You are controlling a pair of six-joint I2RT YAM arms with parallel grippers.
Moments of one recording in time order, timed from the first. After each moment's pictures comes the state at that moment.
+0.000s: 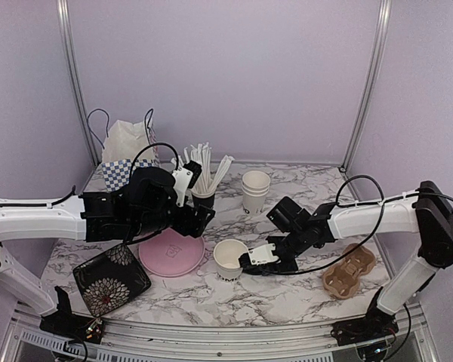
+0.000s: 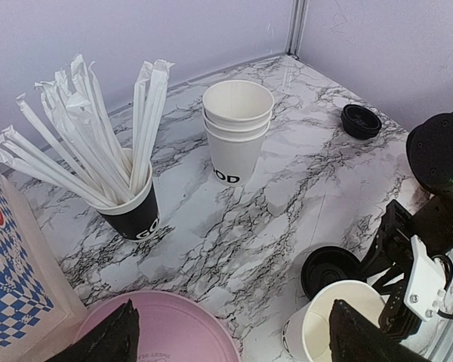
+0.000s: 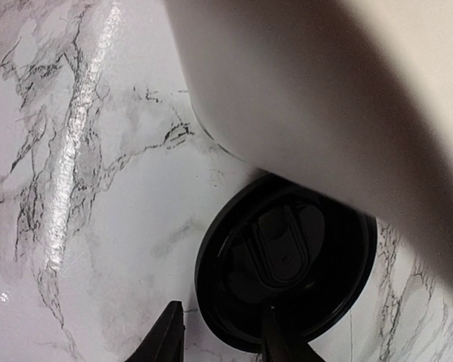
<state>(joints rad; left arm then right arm) -1.06 1.40 1.03 -0.16 -0.34 -0.24 0.84 1.59 0.89 -0.47 -0.22 -0.96</state>
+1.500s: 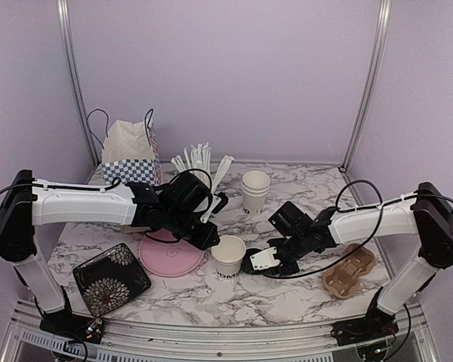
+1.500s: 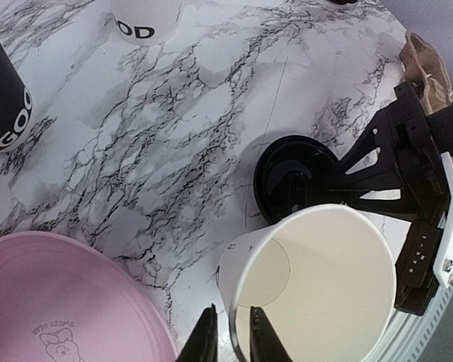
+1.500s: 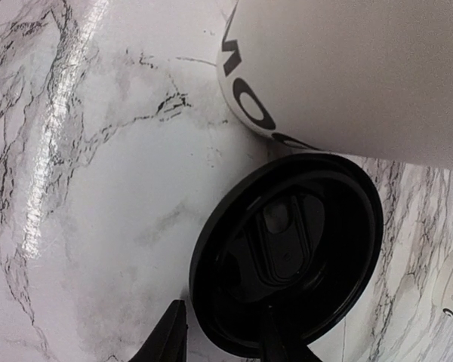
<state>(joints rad) -0.98 1.73 1.25 -0.43 0.08 -0.32 0.84 1.59 0.84 -0.39 -0.17 -1.02</state>
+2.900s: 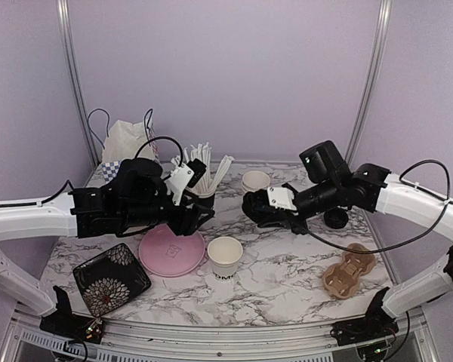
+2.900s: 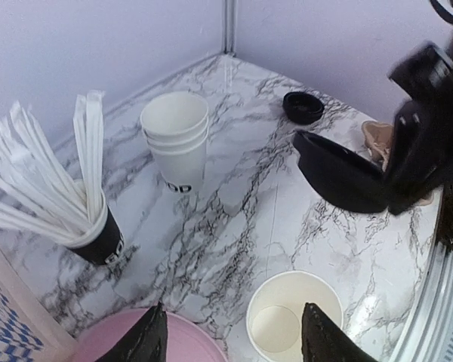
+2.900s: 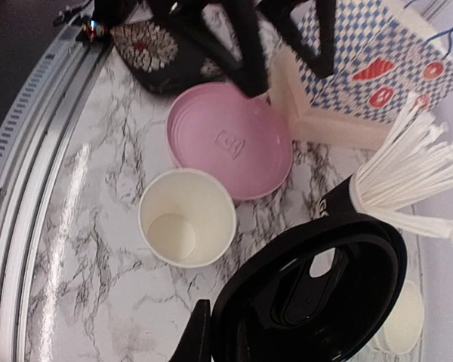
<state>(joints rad) -1.01 1.39 1.07 -0.19 -0.10 -0.10 0.79 1.31 1.10 -0.61 -0.41 -0.84</state>
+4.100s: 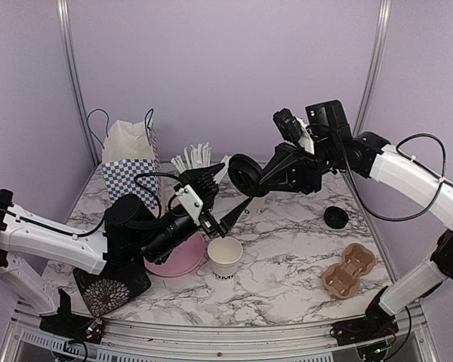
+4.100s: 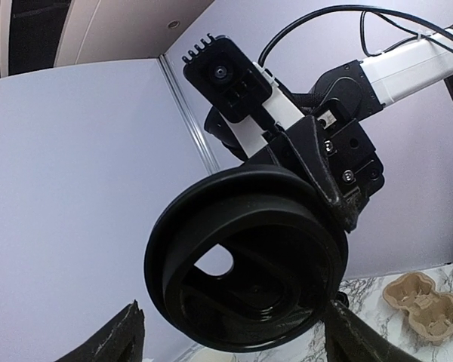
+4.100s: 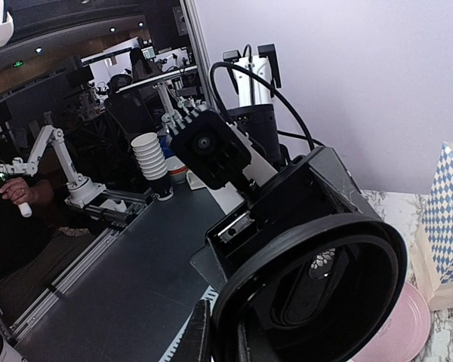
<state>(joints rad) -1.26 1.50 0.84 1.02 -0.26 0.54 0.65 1.45 1.45 -0.52 -1.42 -0.31</state>
